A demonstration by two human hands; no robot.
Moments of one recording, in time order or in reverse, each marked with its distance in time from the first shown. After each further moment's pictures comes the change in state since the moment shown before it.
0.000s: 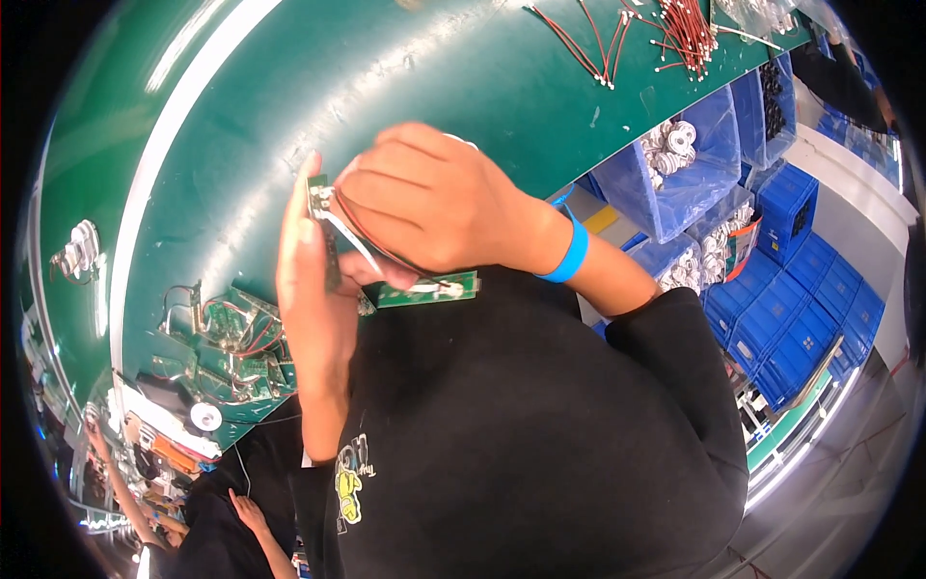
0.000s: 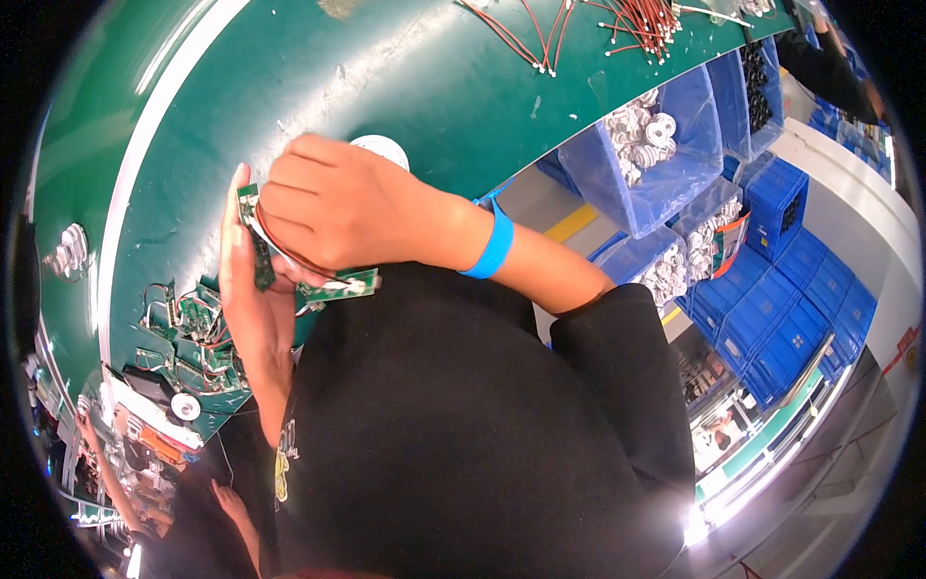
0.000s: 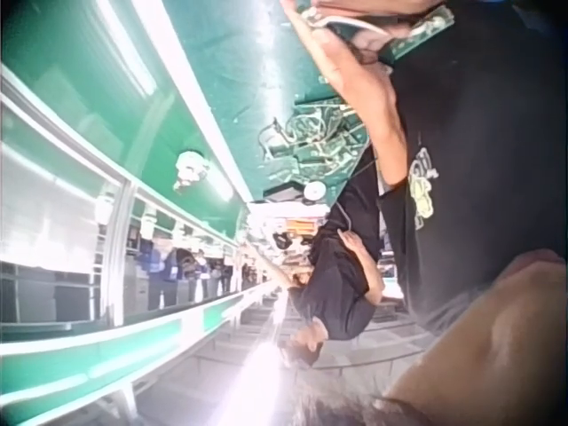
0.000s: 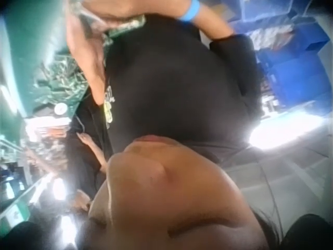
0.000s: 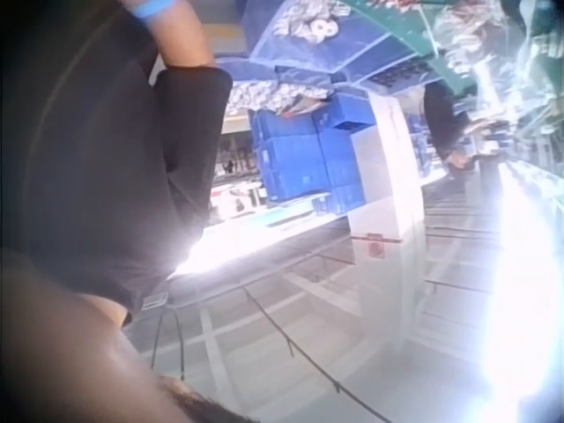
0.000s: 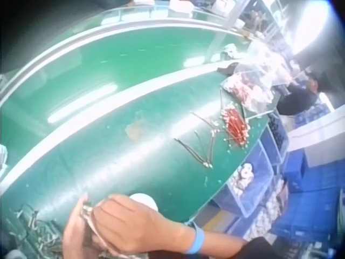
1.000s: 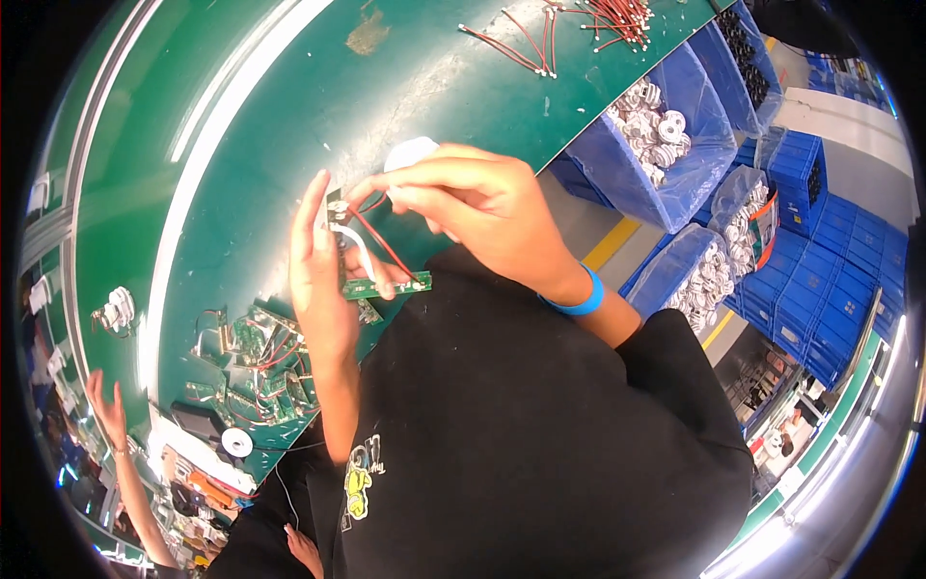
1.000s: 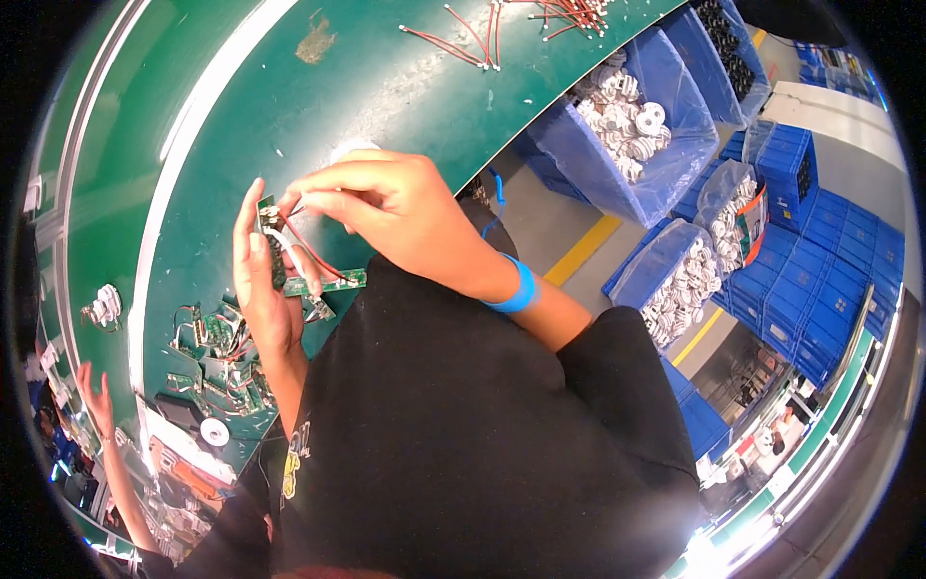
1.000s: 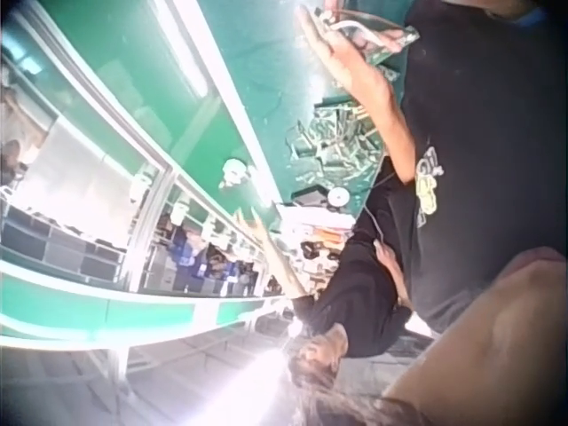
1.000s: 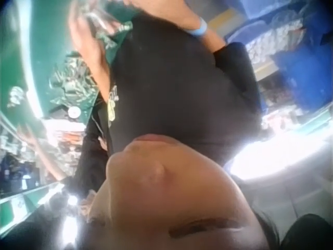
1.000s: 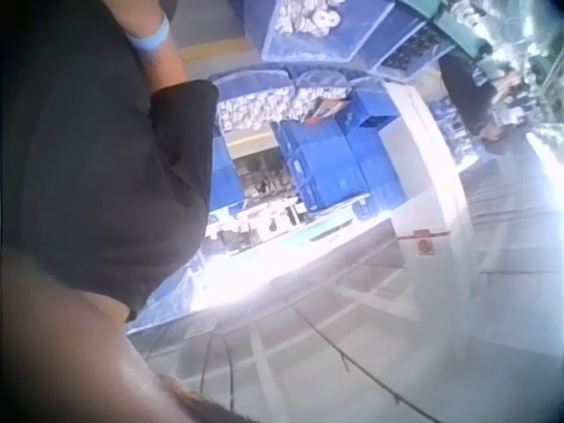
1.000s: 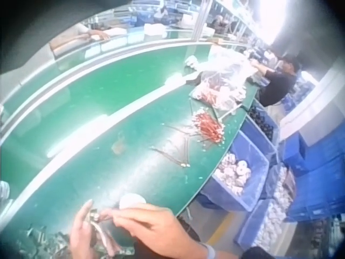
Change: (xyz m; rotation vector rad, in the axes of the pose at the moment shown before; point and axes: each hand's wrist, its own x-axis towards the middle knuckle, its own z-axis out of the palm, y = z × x) left_hand -0.006 -0.019 0.008 0.074 -0.127 0.269; right_hand -0.026 -0.055 -0.049 0.688 0.378 0.833
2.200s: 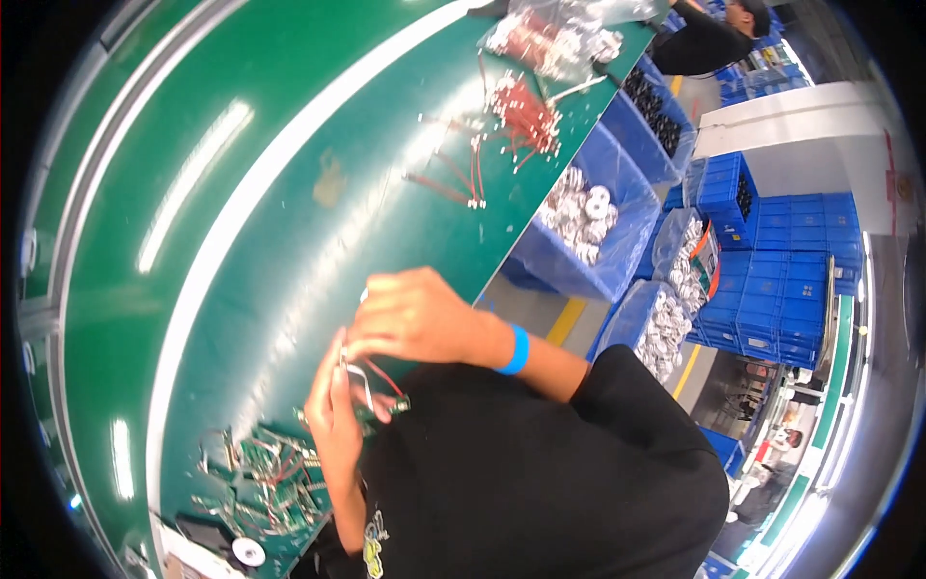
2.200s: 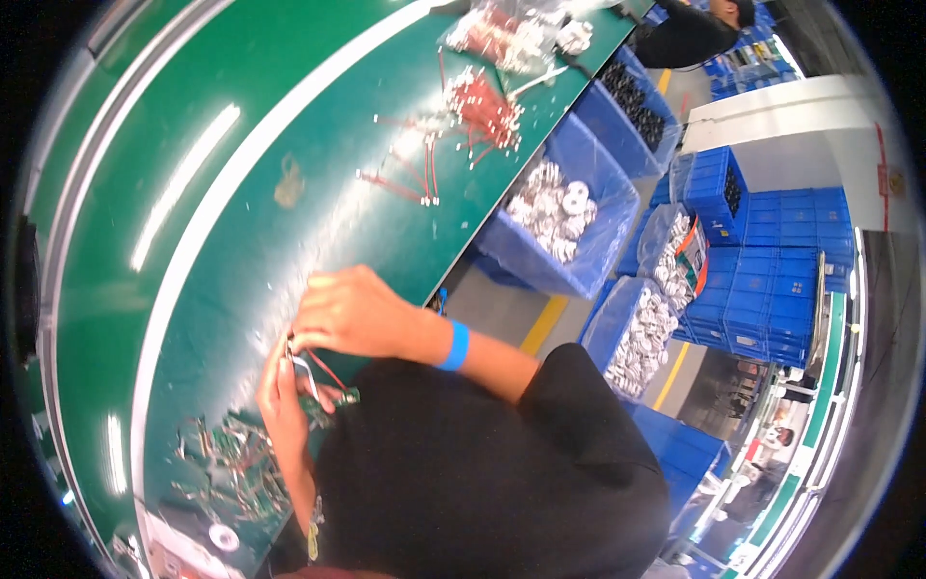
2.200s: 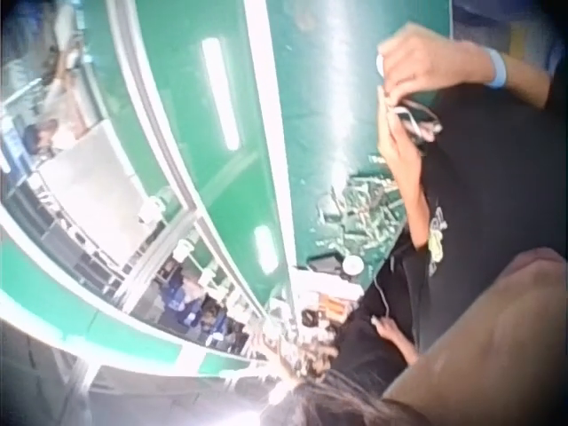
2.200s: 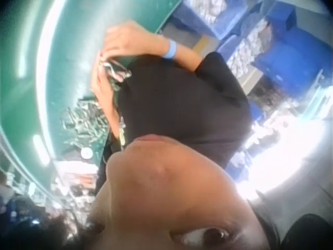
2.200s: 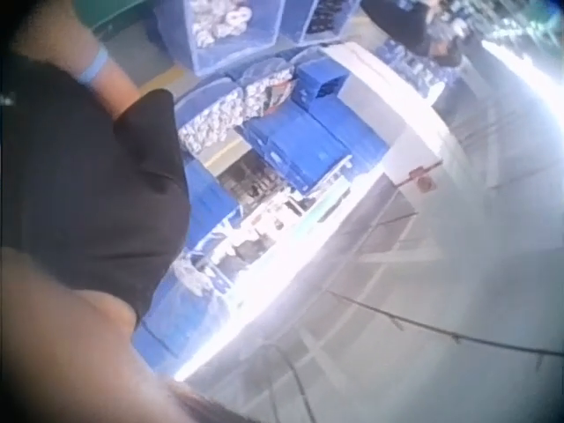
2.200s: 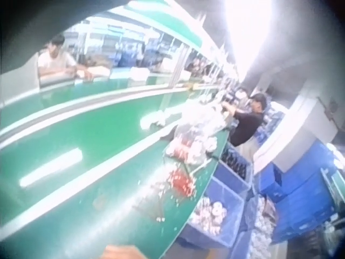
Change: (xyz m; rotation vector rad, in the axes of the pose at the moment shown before) left_hand -0.007 -0.002 -0.021 0.211 -0.092 -0.135; right_hand 0.044 0.017 0.003 -0.658 -0.278 -0.515
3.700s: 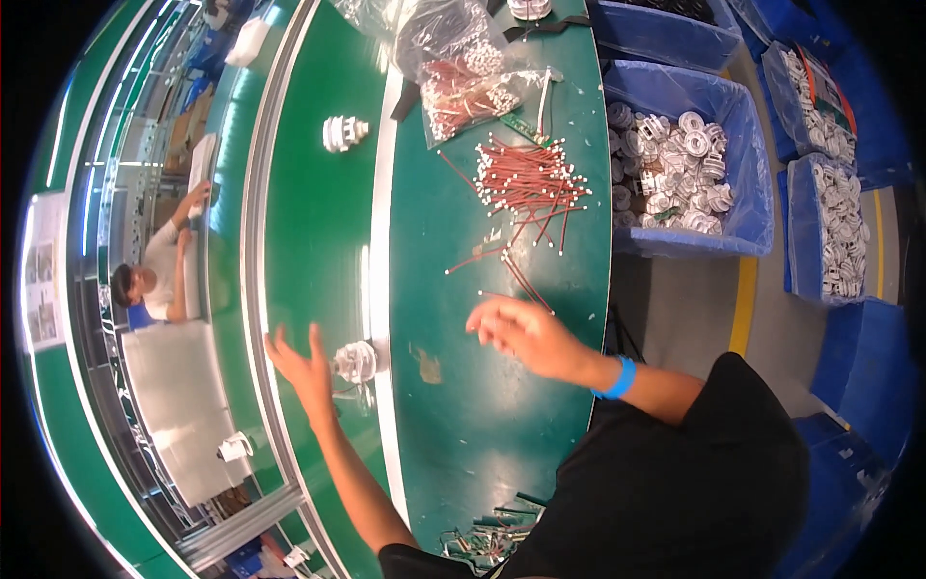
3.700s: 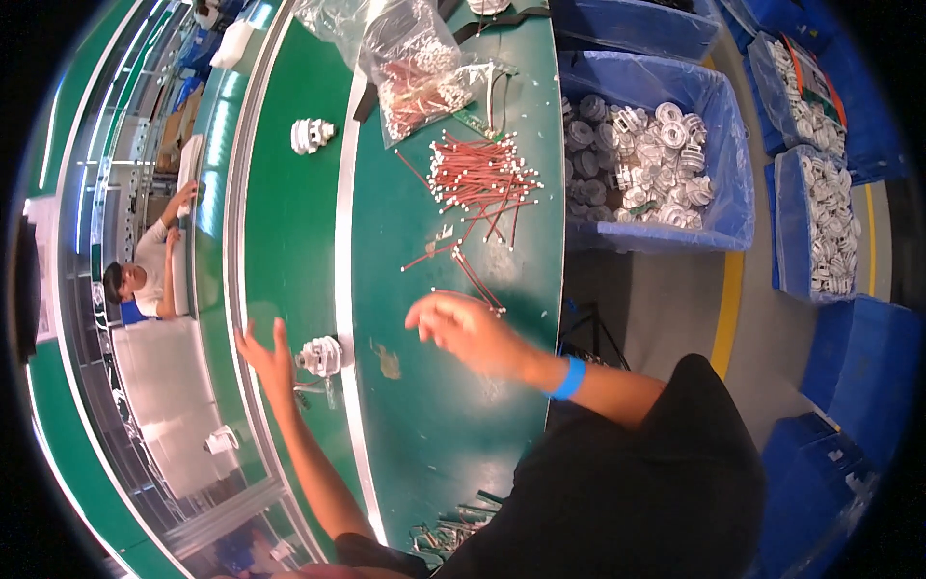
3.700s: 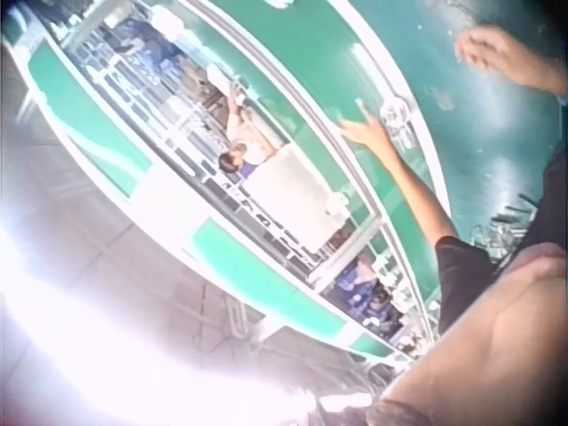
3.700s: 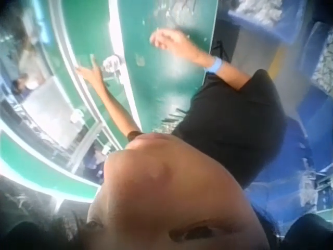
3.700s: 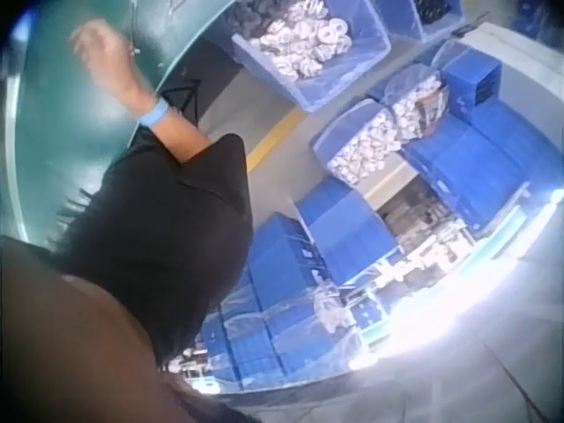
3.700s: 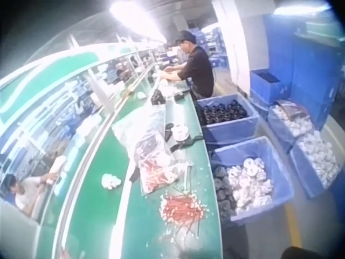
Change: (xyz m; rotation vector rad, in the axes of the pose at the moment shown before) left_hand 0.338 0.170 -0.009 1.458 0.303 0.758; right_hand -0.024 0.104 -0.057 1.103 0.762 0.629
